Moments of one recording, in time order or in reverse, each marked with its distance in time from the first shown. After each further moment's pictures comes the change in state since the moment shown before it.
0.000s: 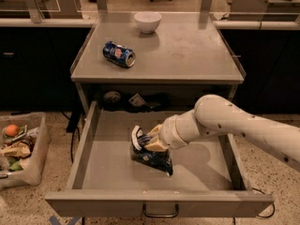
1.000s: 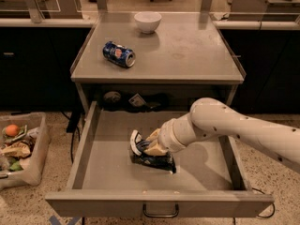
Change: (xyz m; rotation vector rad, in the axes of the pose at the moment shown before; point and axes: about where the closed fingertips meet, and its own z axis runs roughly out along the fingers) arm 0.016 0.006 0.012 -0.018 0.051 0.011
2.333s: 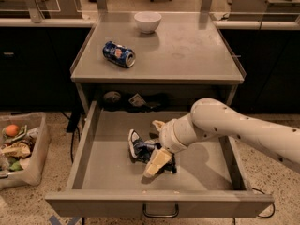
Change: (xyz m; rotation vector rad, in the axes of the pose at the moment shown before) arm 0.000 0.000 0.000 0.000 0.000 0.000
